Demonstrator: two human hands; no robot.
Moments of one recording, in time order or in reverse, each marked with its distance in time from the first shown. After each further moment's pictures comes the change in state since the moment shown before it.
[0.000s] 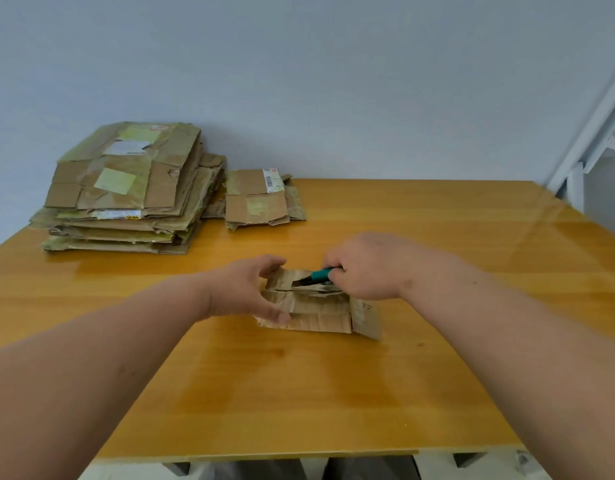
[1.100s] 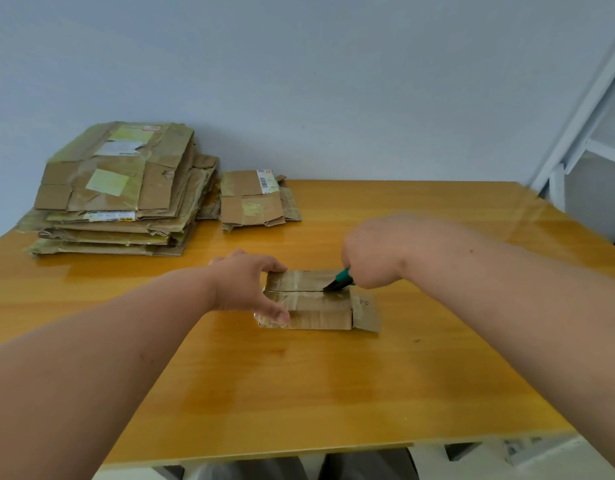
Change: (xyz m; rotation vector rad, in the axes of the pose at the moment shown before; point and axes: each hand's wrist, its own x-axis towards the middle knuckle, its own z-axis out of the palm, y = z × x) left_hand -0.005 0.008 -0.009 0.338 0.020 -0.018; right_hand -0.007 -0.012 -0.030 -0.391 -0.189 0.129
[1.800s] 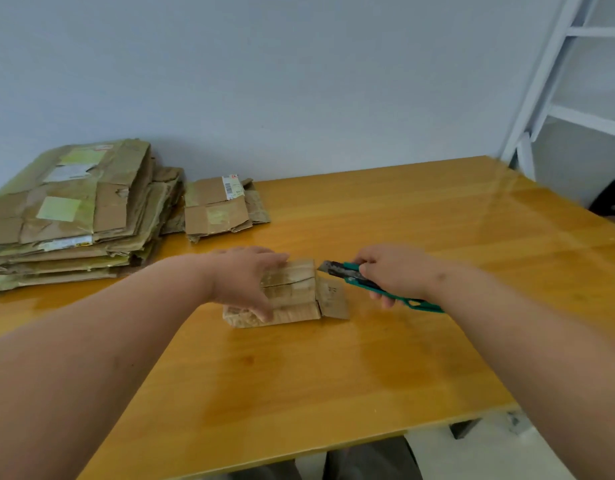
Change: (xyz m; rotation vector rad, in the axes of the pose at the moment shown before) left_hand 0.019 0.055 -0.014 0.320 -0.060 0.110; right_hand -0.008 0.051 0.099 0.987 0.085 0.192
